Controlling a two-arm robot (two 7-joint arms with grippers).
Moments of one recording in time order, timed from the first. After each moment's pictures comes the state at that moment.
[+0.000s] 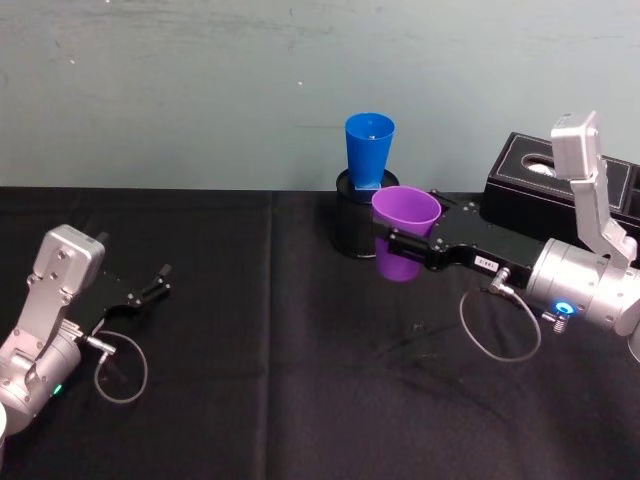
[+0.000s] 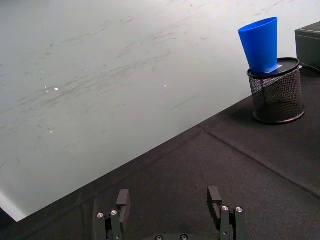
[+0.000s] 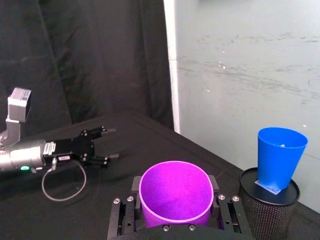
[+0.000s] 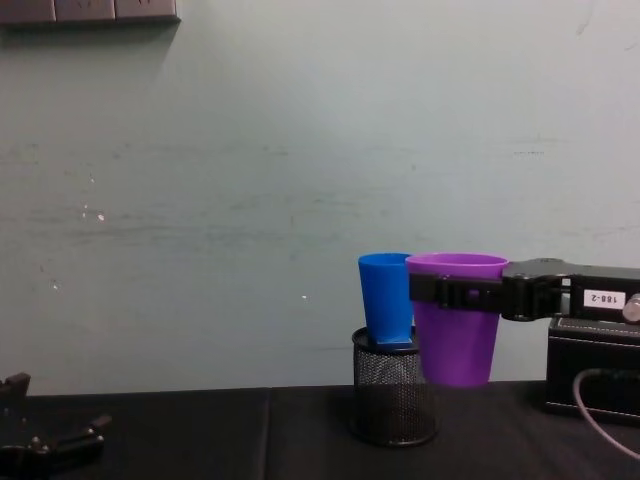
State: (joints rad) left arm -0.20 0.60 0.45 -1.41 -0.25 -0.12 0.03; right arm 0.46 0.49 -0.44 -1.38 0.59 0.08 0.69
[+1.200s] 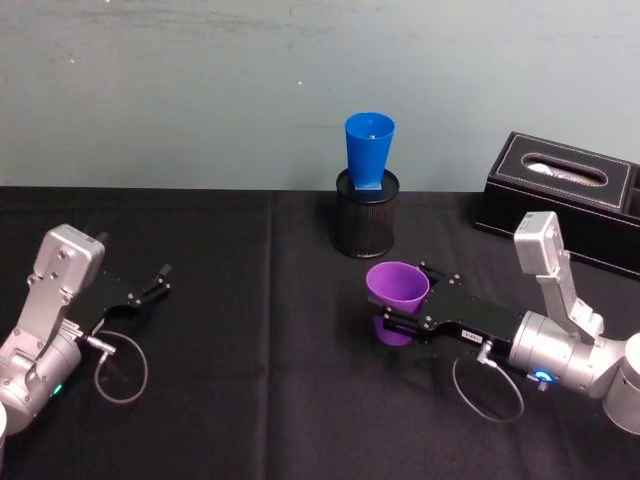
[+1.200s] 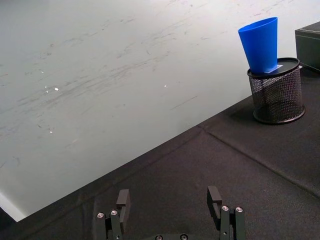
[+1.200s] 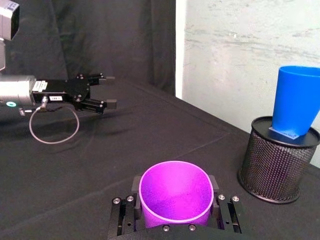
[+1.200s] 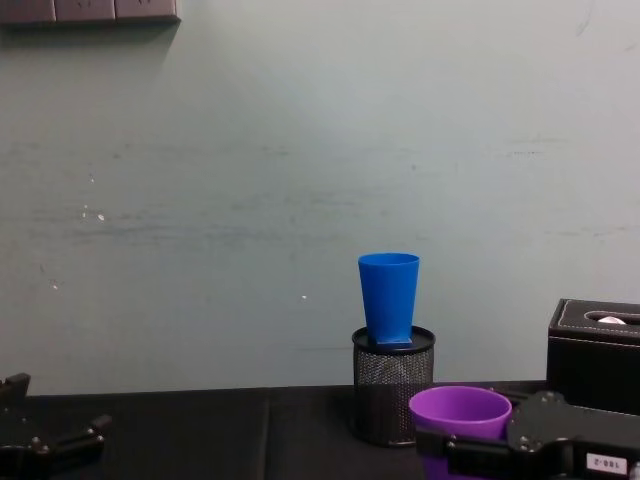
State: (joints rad) left arm -0.20 0.60 0.45 -1.41 -0.25 -0.12 0.03; right arm 0.47 0.43 -0.53 -1.09 0.49 -0.20 0.77
